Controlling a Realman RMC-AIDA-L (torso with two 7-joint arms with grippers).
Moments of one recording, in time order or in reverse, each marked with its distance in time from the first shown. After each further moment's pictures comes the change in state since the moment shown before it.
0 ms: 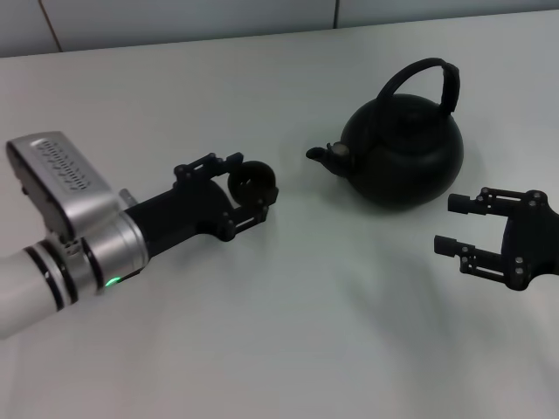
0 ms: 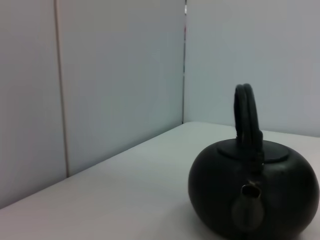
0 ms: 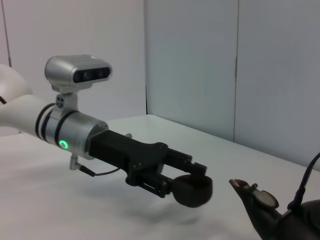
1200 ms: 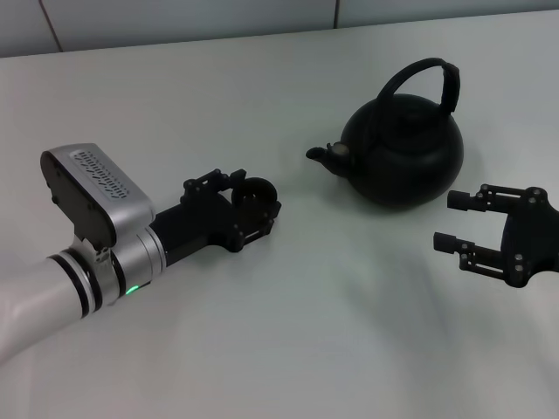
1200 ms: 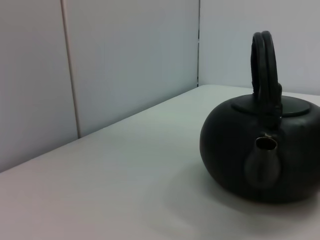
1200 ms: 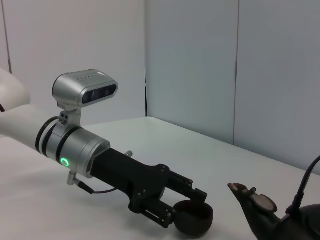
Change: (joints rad) left arm -0.030 0.000 -0.081 -0.108 0.001 -0.166 0.118; right arm 0.003 0.000 0.000 -0.001 0.006 -0.001 -0.002
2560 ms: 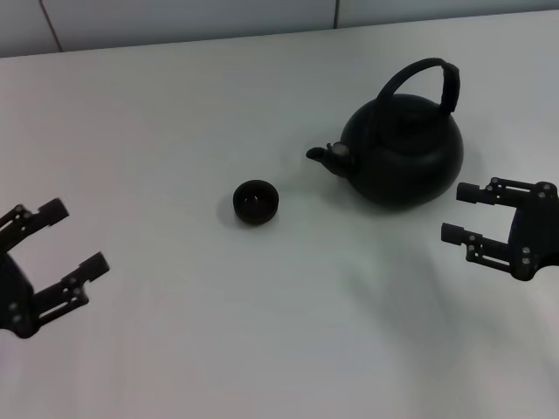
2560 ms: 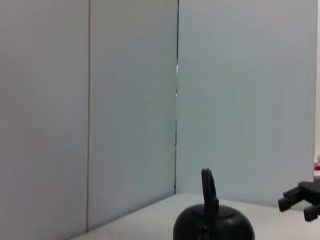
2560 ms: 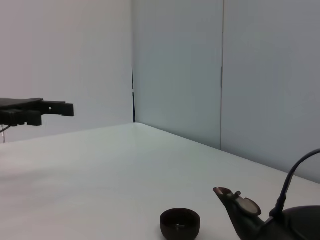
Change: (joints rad) left arm 0.533 0.023 0.129 0.722 0.003 0.856 -0.441; right arm -0.003 0.000 0.039 0.006 0.004 -0.001 -0.001
